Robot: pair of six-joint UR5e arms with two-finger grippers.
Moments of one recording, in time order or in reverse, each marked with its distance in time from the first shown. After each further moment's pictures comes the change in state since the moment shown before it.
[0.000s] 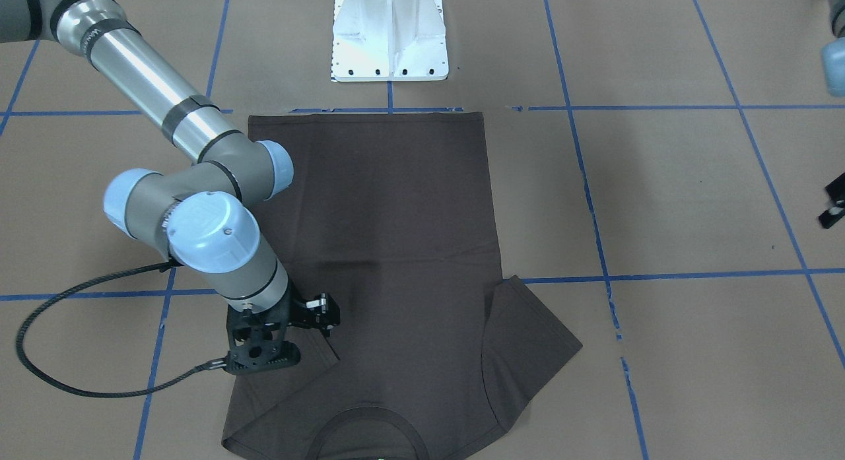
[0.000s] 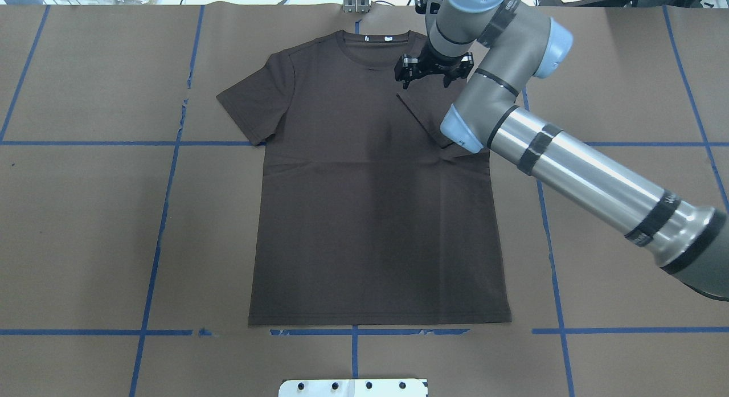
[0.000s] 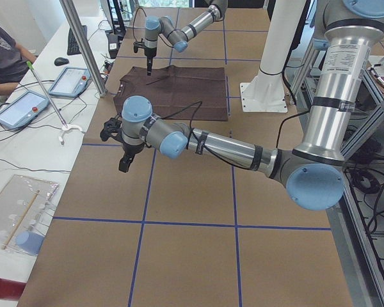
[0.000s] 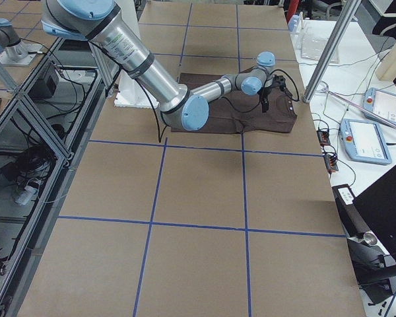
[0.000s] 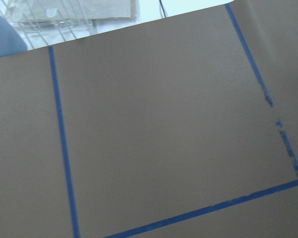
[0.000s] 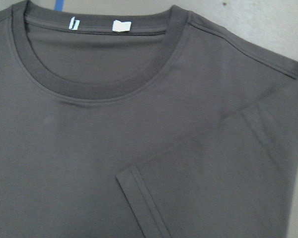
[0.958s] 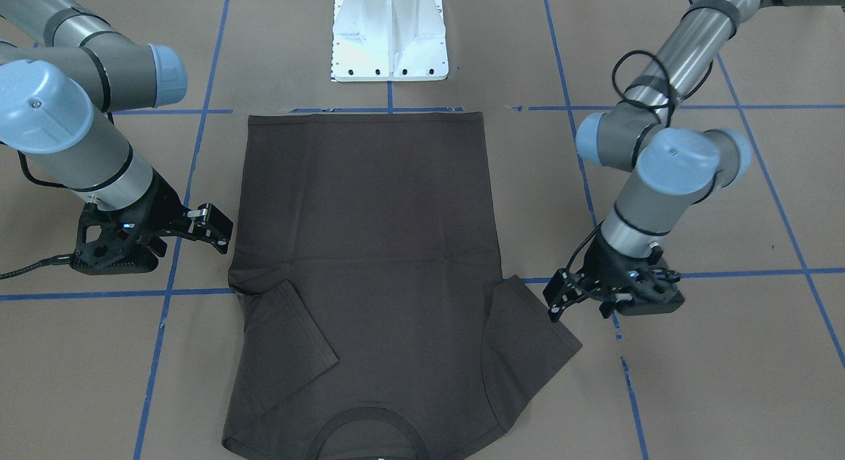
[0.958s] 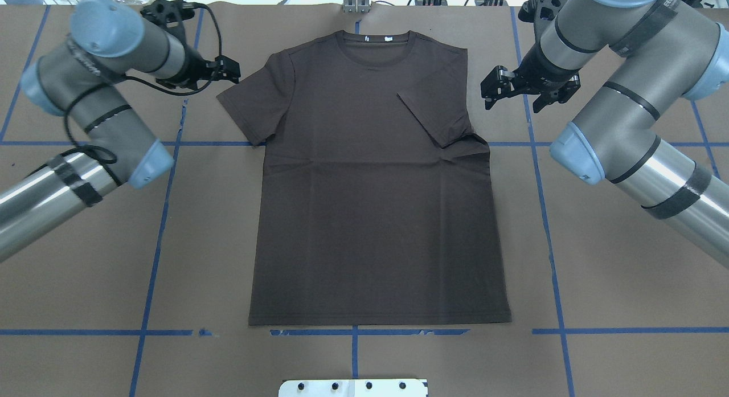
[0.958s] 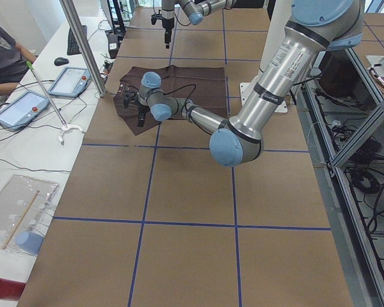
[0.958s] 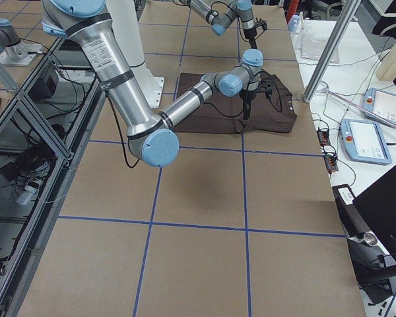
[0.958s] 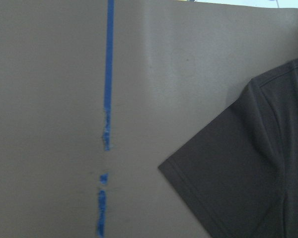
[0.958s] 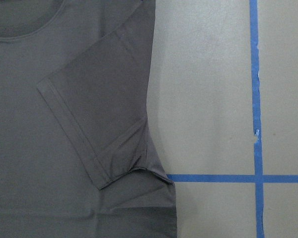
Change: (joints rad) left arm 0.469 -0.416 0.382 -0.261 0.421 -0.755; right arm 0.077 -0.340 0.553 -0.298 0.087 -0.004
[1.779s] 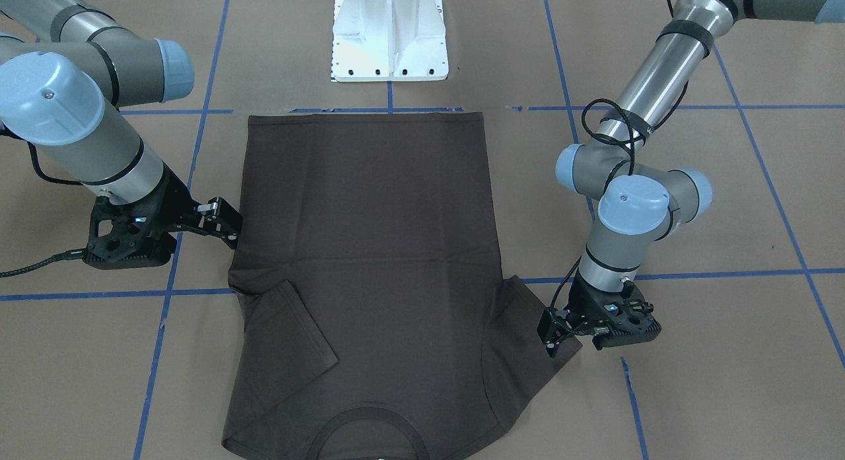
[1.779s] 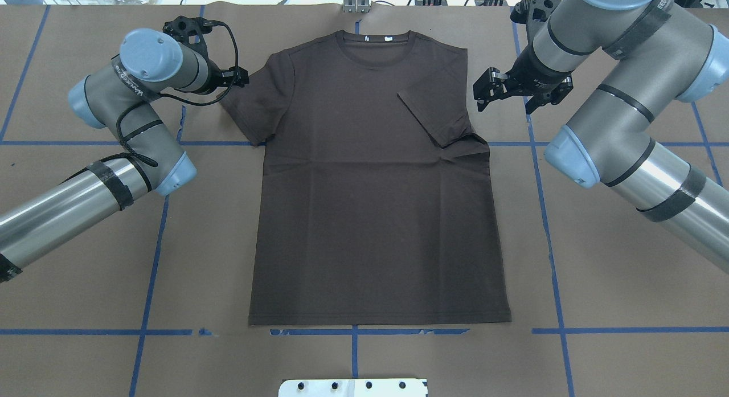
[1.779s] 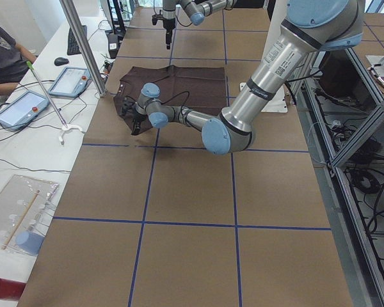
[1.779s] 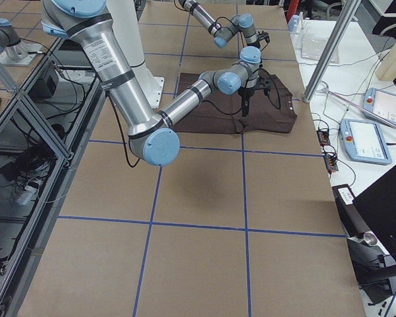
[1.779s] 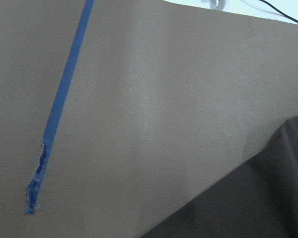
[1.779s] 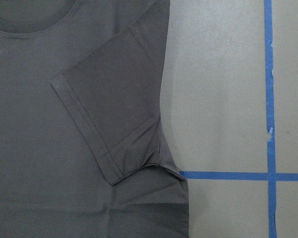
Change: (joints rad) left arm 0.041 -0.058 0.200 -0.107 0.141 -0.010; right arm -0.014 0.009 0.006 0.004 -0.003 0.009
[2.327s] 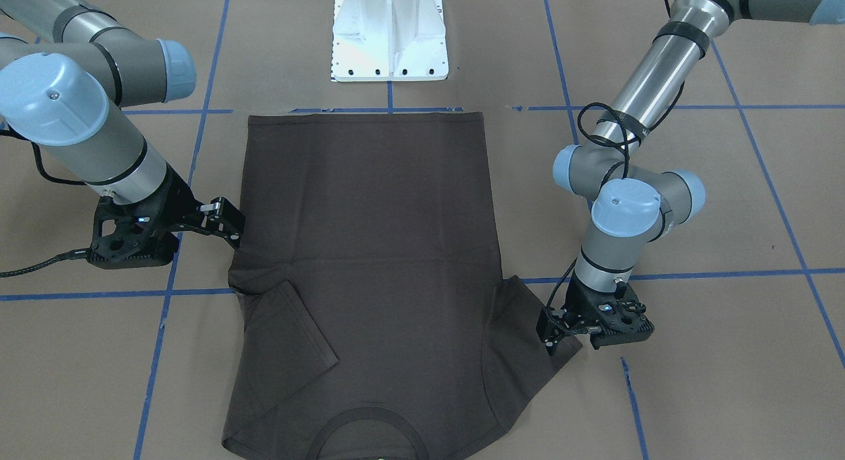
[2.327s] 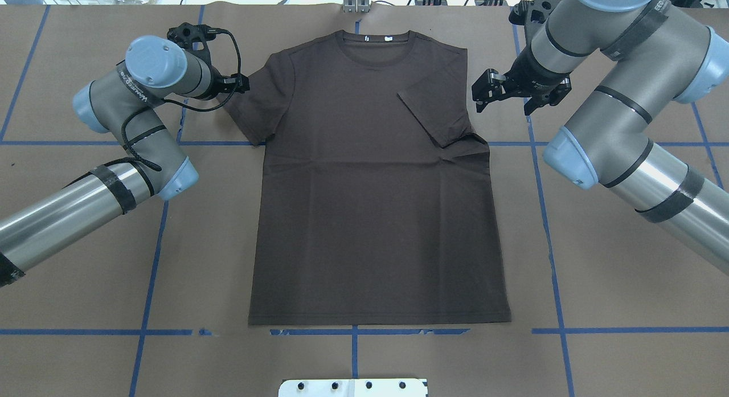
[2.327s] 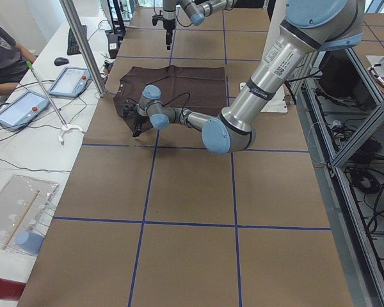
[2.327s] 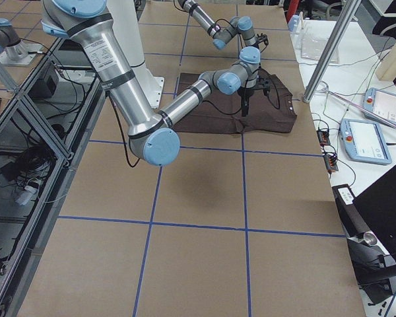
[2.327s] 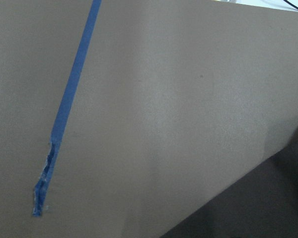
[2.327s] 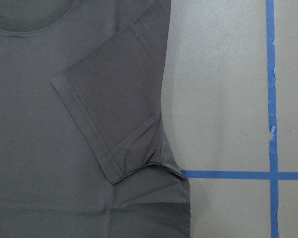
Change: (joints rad) left arm 0.013 0.000 0.013 0.001 0.006 0.031; right arm -0.003 0.001 -0.002 0.002 -0.001 0.004
